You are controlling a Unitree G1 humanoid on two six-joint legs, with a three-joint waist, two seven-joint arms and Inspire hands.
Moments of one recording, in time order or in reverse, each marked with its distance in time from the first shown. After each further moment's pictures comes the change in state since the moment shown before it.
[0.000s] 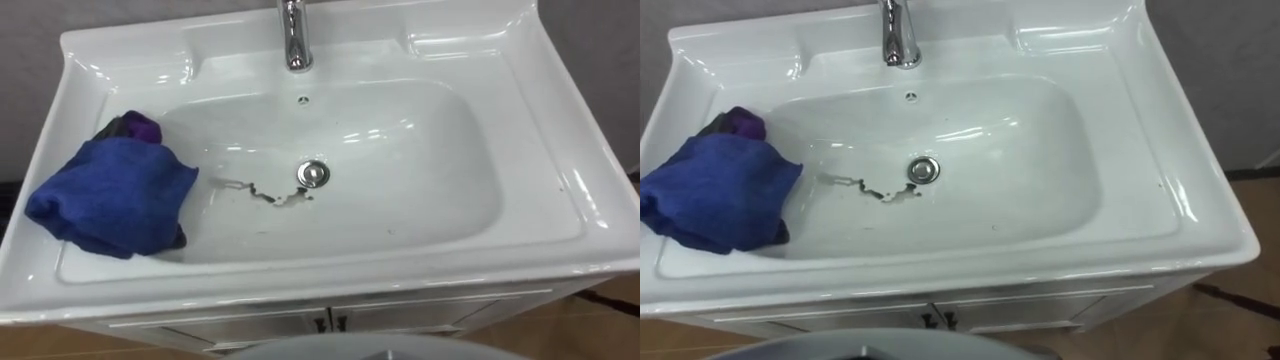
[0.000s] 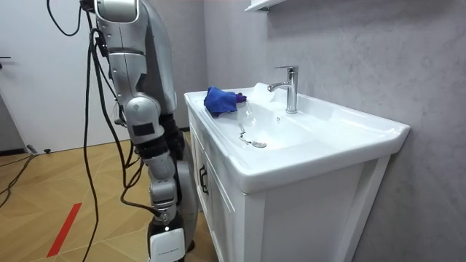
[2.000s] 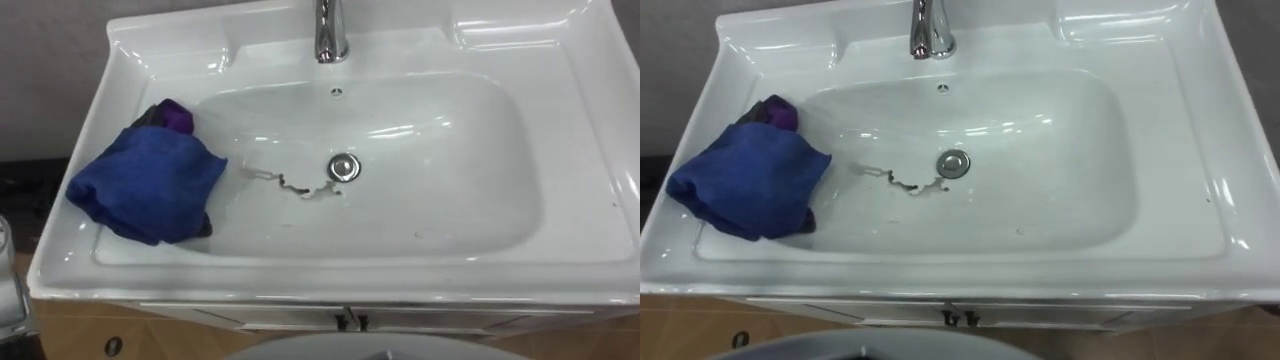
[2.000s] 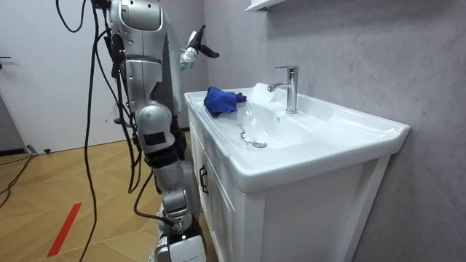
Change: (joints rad) left arm -0.111 0.189 0.234 -1.235 0.213 -0.246 0.591; right arm 0.049 -0.070 -0.105 -0.057 0.090 -0.163 -0.047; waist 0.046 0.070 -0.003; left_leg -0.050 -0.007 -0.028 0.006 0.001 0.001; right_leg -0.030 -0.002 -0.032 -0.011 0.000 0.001
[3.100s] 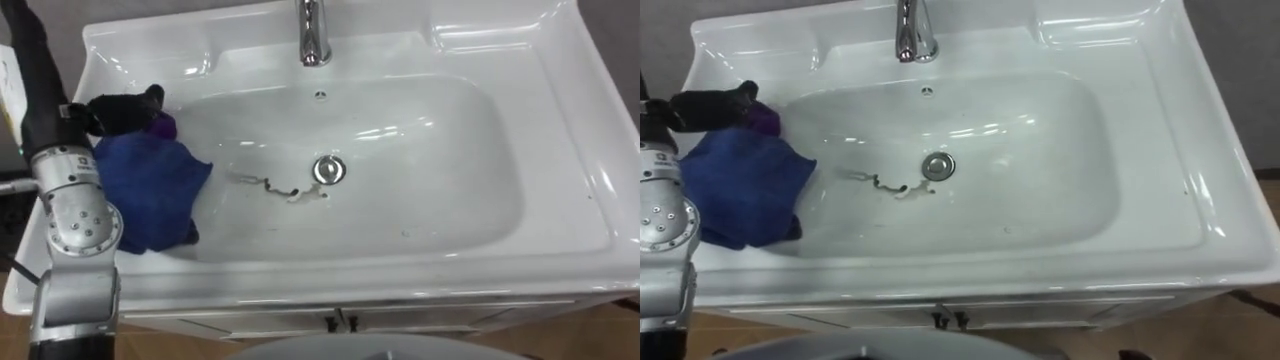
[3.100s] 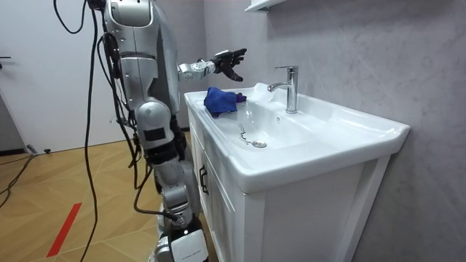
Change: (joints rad) left arm 0.021 -0.076 -0.323 -0.083 0.057 0.012 -0.343; right arm -0.073 0.021 0.114 0.068 -0.078 -0.004 -0.021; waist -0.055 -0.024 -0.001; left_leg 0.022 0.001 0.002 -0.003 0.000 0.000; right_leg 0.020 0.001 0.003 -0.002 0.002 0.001
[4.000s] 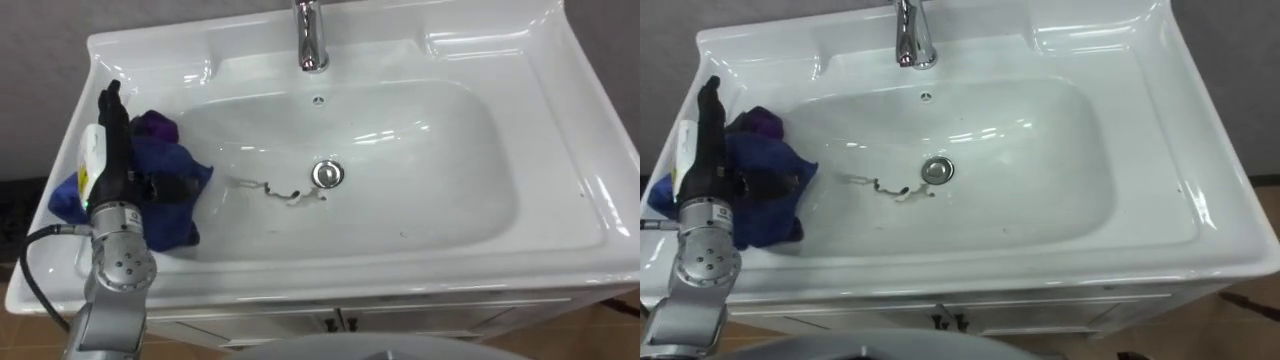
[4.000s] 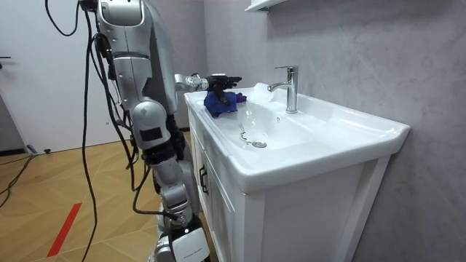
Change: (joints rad) left arm 0.098 -0.021 -0.088 0.240 0.128 0.029 -0.017; right arm 0.007 -0.005 0.042 -0.012 -0.013 0.001 0.008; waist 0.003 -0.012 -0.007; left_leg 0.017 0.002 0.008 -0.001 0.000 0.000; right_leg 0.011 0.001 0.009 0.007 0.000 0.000
